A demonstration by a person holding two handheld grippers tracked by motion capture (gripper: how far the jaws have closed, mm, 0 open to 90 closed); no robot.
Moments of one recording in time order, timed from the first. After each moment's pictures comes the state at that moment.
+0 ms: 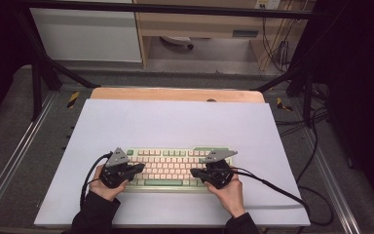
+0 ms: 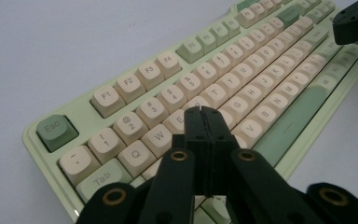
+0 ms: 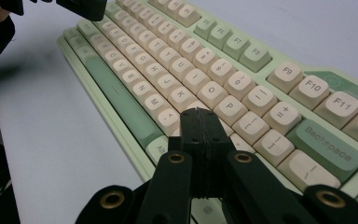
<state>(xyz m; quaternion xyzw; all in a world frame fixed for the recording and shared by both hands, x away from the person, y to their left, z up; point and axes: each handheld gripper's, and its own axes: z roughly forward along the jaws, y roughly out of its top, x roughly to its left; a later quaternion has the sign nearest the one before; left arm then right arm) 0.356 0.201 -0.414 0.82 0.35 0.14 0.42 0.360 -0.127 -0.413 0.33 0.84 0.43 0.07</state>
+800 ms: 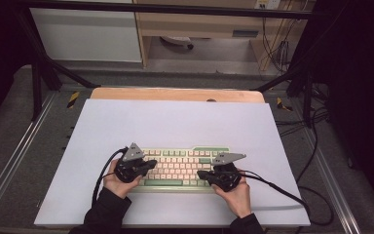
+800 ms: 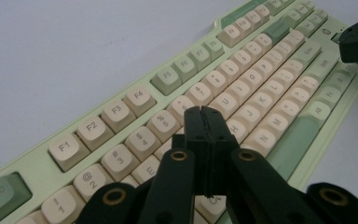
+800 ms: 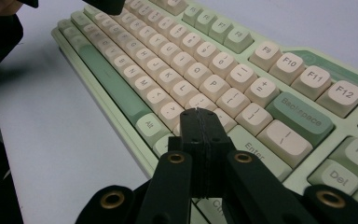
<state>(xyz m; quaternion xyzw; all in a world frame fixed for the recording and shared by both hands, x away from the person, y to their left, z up) 0.372 0.163 -0.411 0.83 0.34 0.14 0.42 0.353 -0.147 -0.416 0.34 0.84 0.43 0.08</state>
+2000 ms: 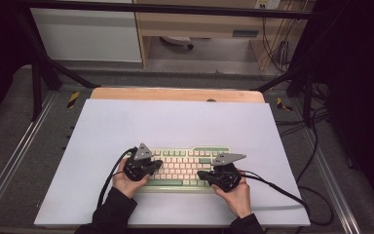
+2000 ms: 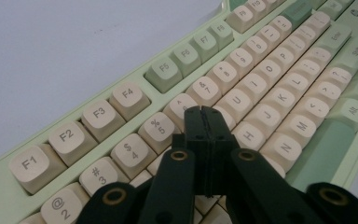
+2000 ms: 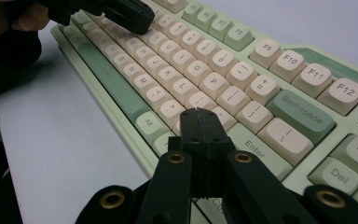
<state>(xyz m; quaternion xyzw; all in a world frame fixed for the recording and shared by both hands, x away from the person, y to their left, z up) 0.383 0.147 -0.430 0.84 0.34 0.14 0.39 0.352 -0.147 -0.417 0.34 0.84 0.43 0.08</state>
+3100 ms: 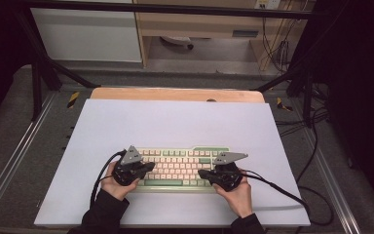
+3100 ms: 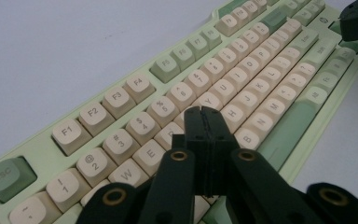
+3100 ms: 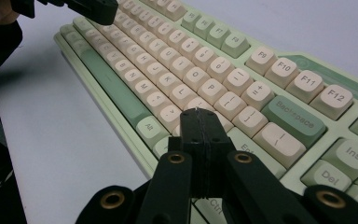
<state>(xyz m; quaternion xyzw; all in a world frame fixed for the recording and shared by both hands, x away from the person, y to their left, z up) 0.362 0.173 -0.412 0.84 0.33 0.14 0.41 0.352 -0.149 -0.412 0.33 0.83 0.43 0.08</state>
